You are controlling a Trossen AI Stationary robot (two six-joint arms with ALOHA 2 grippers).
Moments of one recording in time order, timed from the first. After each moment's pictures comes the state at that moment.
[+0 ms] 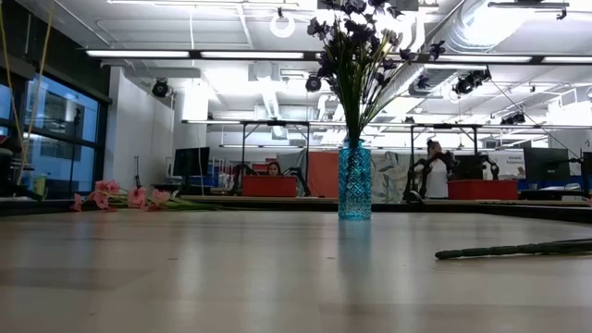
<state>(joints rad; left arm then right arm) -0.46 1.01 0.69 0.72 -0.44 -0.11 0.22 1.86 1.43 0.82 0.05 0.29</state>
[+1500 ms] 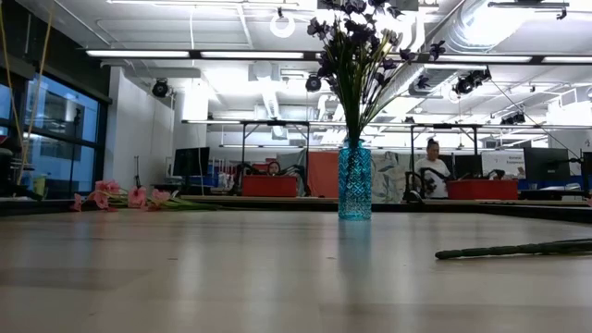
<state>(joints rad) -0.46 1.01 0.69 0.74 -0.42 0.05 0.22 1.86 1.43 0.75 0.07 0.31</state>
